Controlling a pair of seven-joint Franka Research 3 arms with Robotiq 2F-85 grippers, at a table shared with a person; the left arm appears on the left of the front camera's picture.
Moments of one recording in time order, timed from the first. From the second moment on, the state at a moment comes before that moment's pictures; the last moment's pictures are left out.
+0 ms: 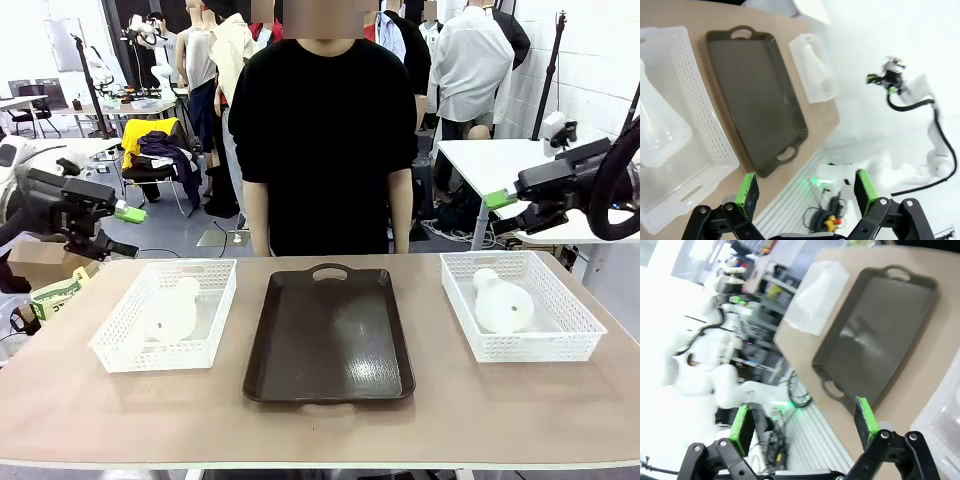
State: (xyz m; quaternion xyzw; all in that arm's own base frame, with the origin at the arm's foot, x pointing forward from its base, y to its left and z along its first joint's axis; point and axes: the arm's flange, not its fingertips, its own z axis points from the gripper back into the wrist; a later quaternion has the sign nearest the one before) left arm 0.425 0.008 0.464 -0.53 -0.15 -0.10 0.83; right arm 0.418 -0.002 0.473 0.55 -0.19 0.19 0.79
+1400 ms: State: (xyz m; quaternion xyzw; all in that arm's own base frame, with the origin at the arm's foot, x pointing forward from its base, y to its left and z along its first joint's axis) left arm 0.433 0.040 0.425 -0.64 -0.10 -0.02 0.76; right arm 0.448 -0.013 0.426 0.63 -0.12 0.11 0.76
